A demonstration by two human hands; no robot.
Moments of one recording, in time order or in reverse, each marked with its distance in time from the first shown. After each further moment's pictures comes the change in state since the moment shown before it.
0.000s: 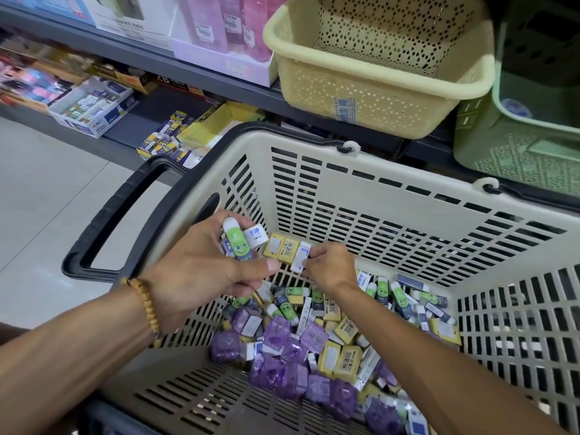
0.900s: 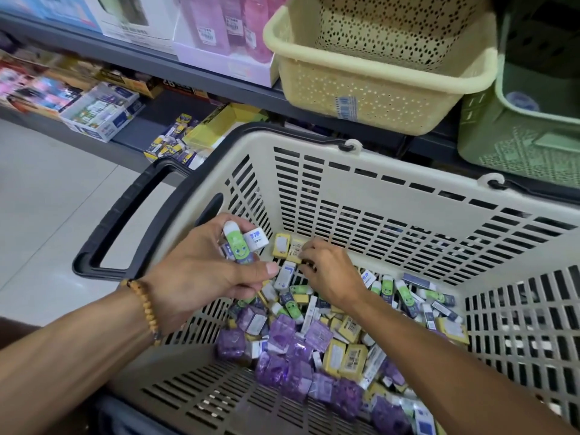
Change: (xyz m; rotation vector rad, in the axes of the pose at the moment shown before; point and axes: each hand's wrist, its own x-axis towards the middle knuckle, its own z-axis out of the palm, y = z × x) left_hand -0.003 -0.003 -0.003 -0.002 -0.022 -0.008; right_hand 0.000 0.012 -0.004 -0.623 -0.055 -0.731
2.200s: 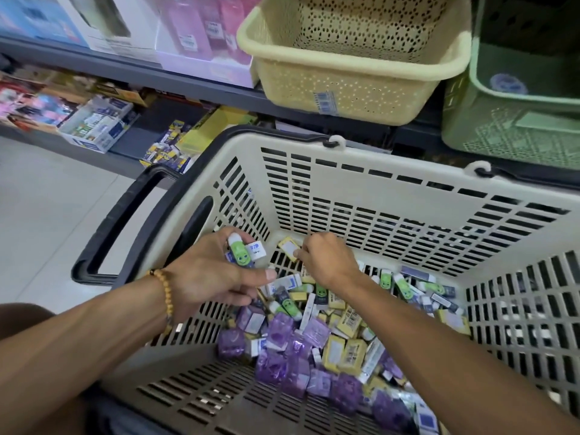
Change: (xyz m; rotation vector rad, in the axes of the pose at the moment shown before) left_hand 0.018 -0.006 0.009 0.145 -0.038 -0.170; right_hand 0.014 0.000 -0.008 -0.092 -0.080 0.236
